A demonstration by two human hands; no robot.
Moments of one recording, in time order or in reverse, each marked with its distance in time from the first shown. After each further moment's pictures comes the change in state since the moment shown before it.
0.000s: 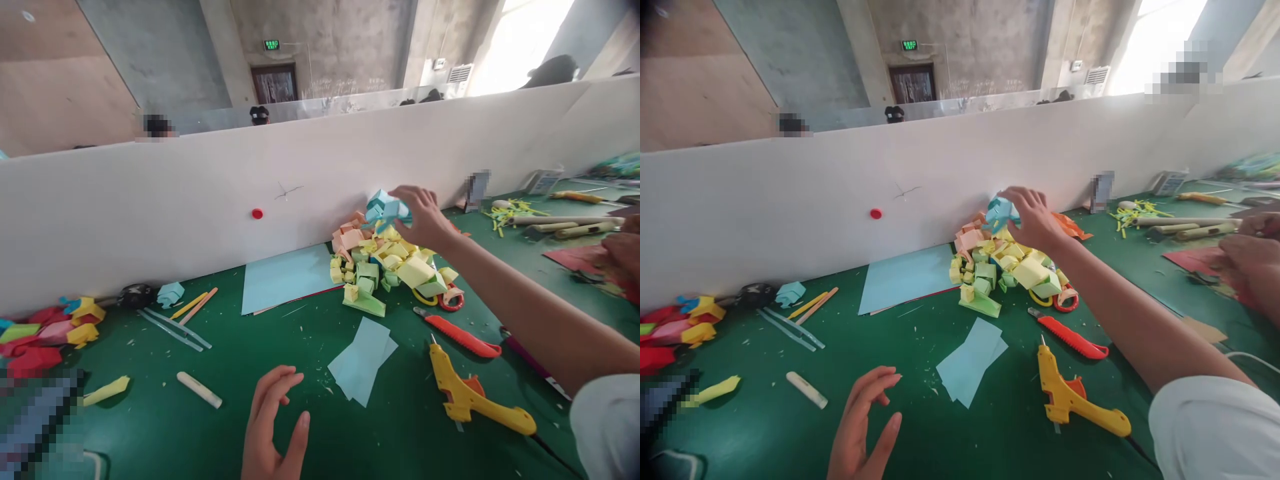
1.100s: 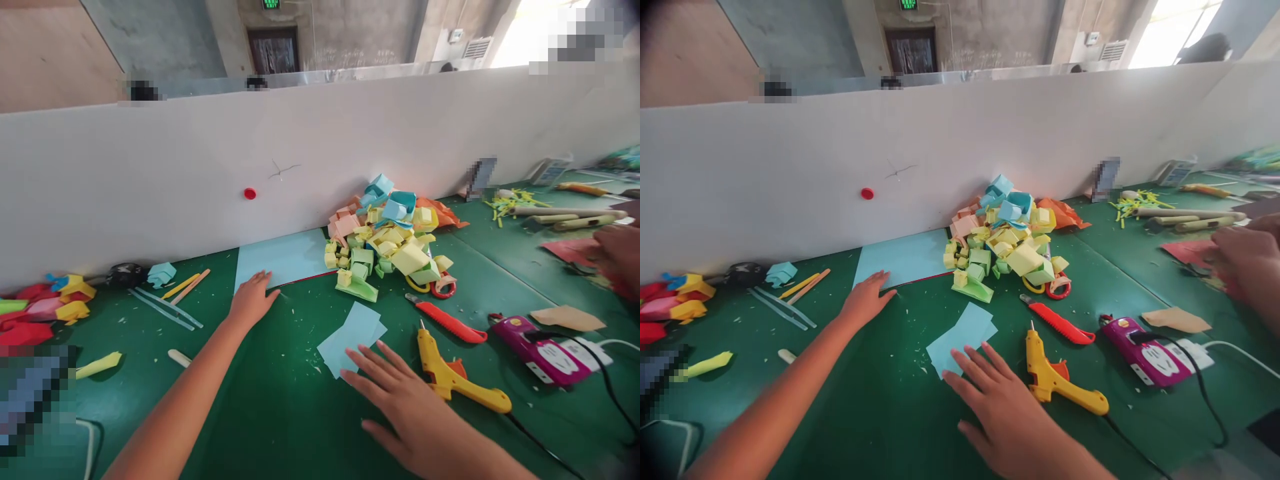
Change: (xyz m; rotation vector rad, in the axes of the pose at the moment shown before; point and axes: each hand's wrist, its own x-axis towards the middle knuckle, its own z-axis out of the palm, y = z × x) left_hand 0.205 -0.074 0.013 0.788 -0.284 0.261; right_hand -0.218 -0.191 -0.020 0.390 -0.844 0.058
